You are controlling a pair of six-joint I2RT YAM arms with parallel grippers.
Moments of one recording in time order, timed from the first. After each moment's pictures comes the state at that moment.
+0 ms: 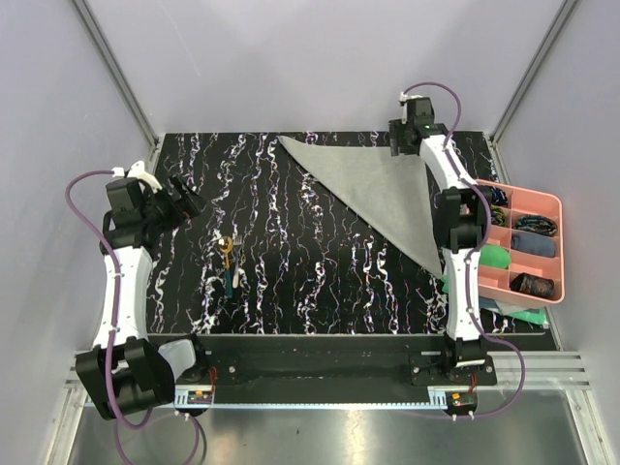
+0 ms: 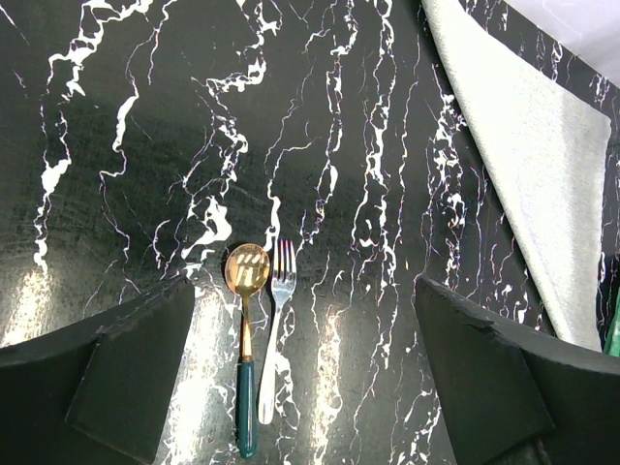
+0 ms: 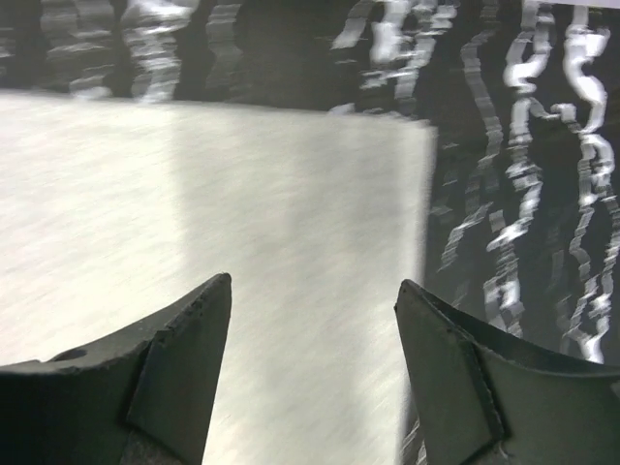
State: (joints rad) left arm 0.26 1.10 0.95 -0.44 0.38 -0.36; right arm 0.11 2.50 2.34 -0.58 0.15 -0.04
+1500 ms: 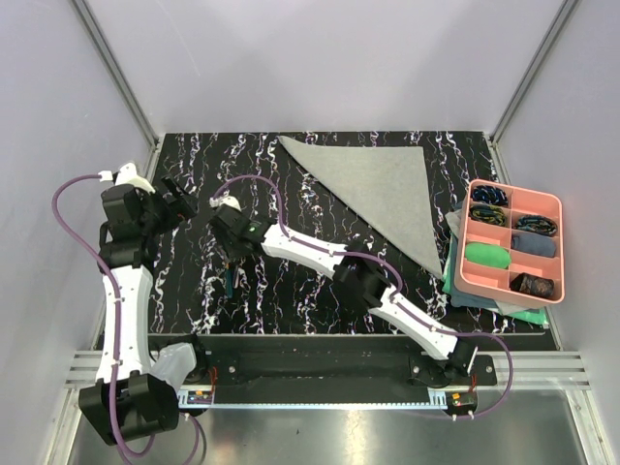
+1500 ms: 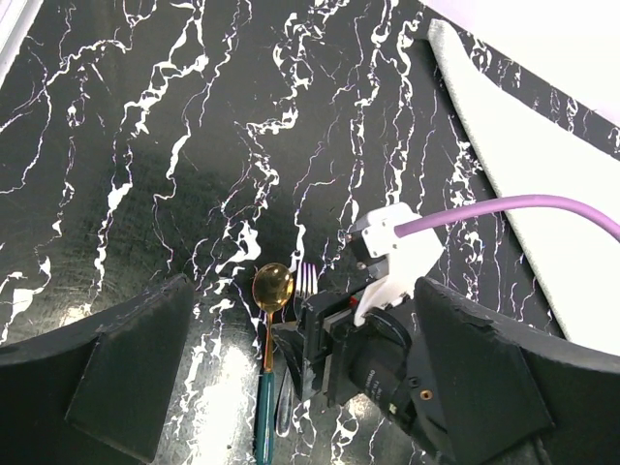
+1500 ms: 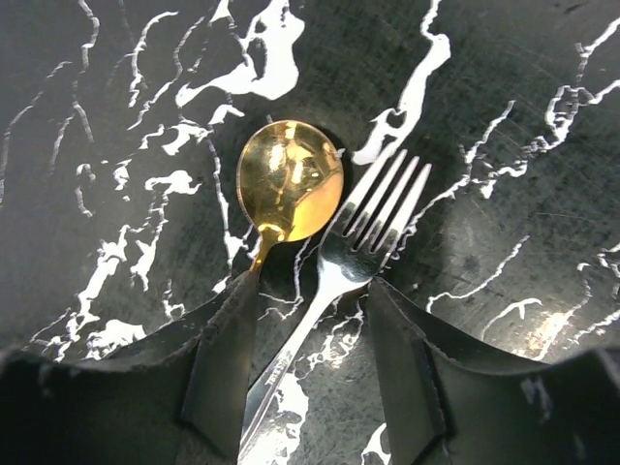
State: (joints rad) left arm 0.24 0.96 0.93 -0.45 0.23 -0.36; right arm 1.07 2.68 2.49 -0.68 0.18 0.48
